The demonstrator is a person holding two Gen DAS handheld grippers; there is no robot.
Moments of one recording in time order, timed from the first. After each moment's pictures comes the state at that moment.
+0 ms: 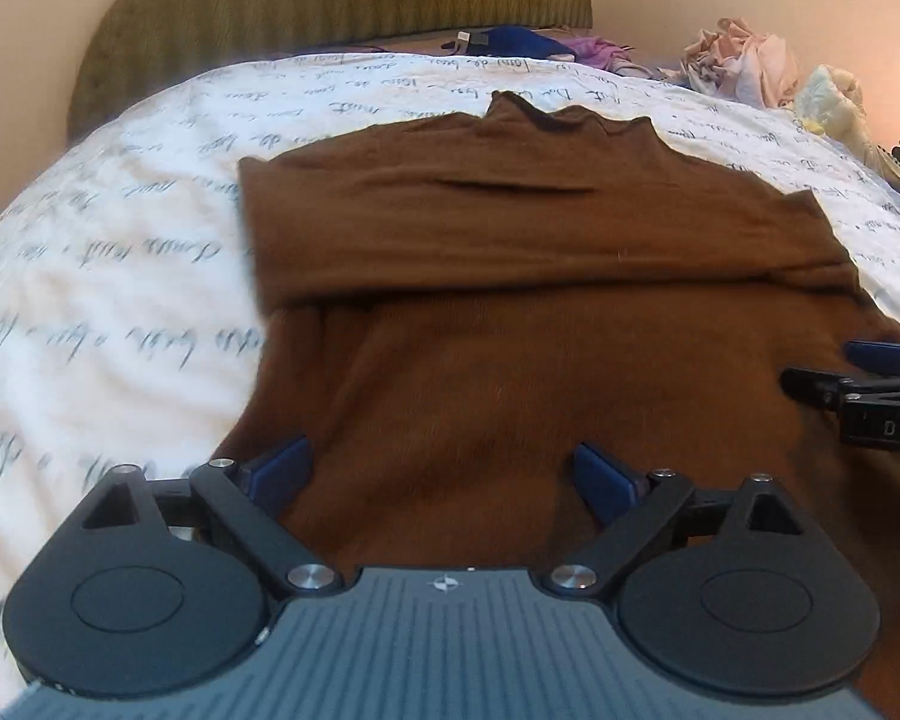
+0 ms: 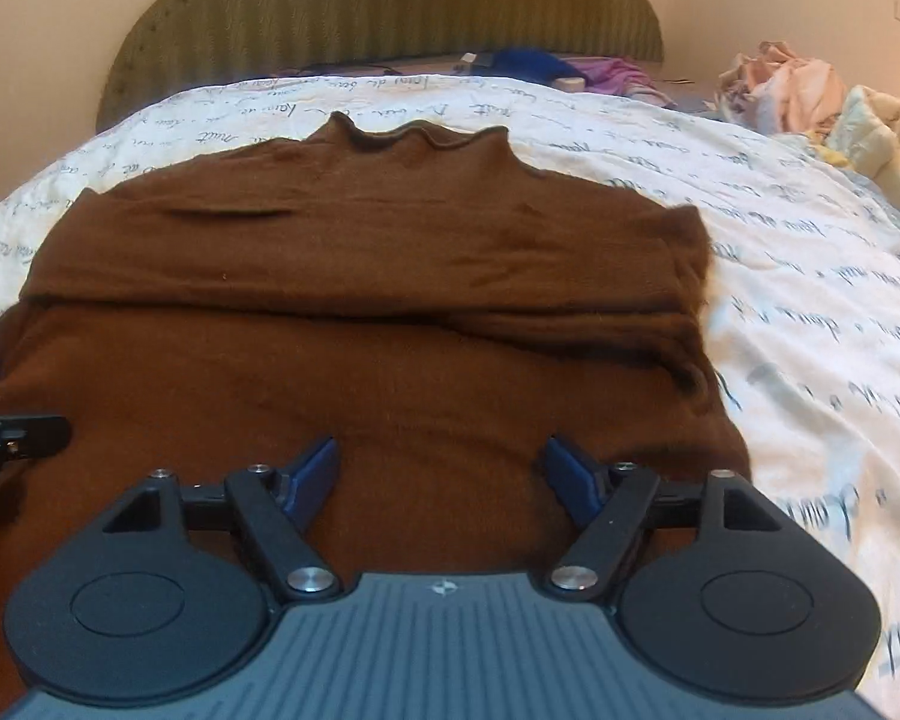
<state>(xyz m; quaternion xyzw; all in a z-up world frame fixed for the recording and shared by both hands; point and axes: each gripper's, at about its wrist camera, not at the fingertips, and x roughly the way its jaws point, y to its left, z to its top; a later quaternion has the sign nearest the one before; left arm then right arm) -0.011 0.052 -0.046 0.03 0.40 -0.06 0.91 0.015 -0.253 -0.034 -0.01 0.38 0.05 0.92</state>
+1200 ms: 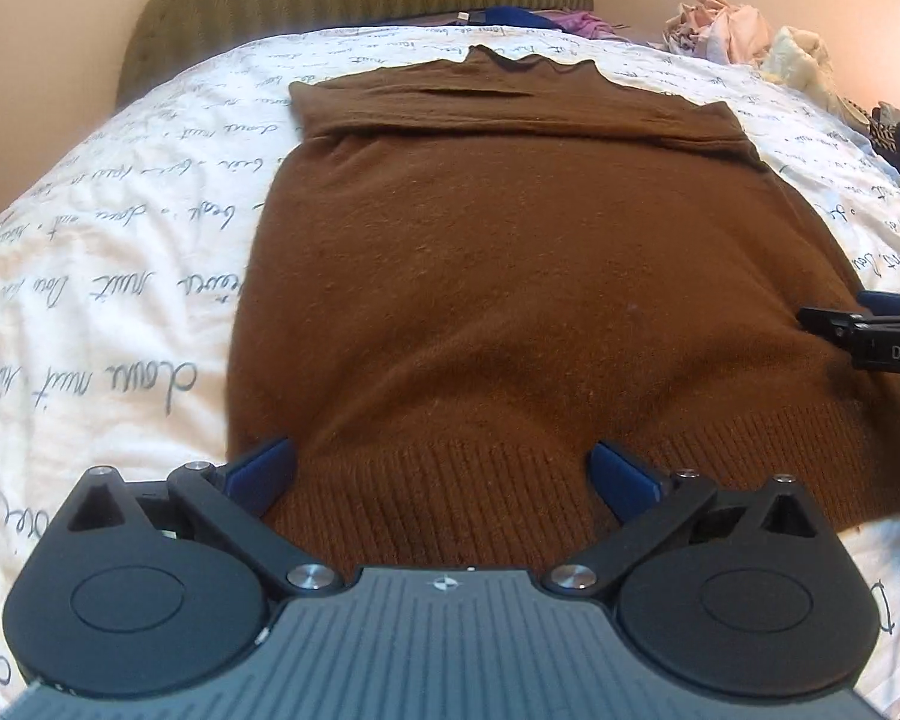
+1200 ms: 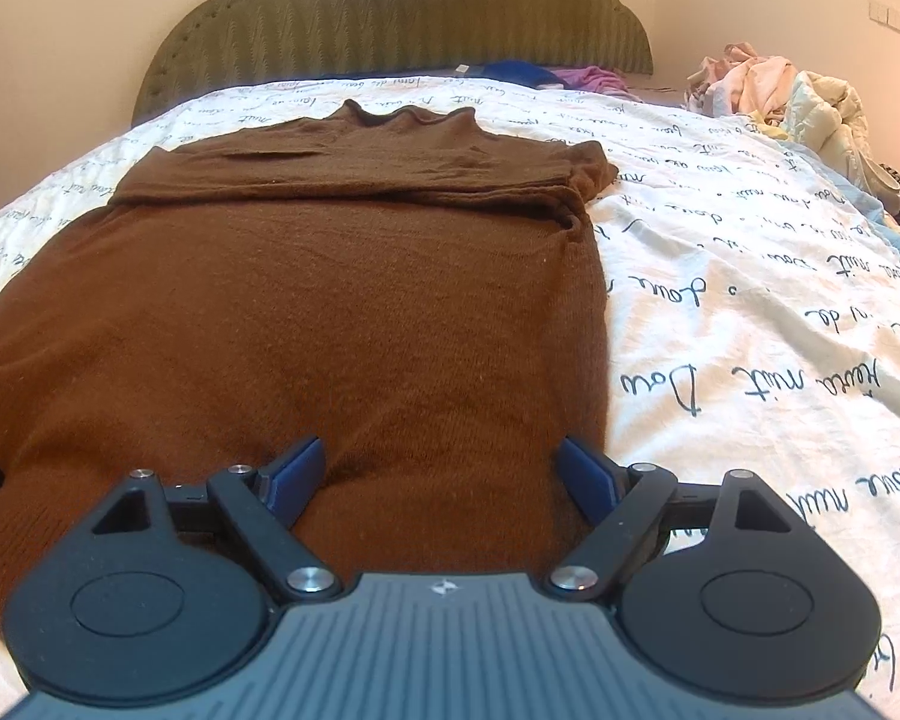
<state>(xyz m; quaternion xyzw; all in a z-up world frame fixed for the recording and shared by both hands) -0.151 0.037 -0.053 0.04 0.41 -0.04 0.91 -0.114 -0.298 -0.042 -0.01 0.36 0.07 0.93</state>
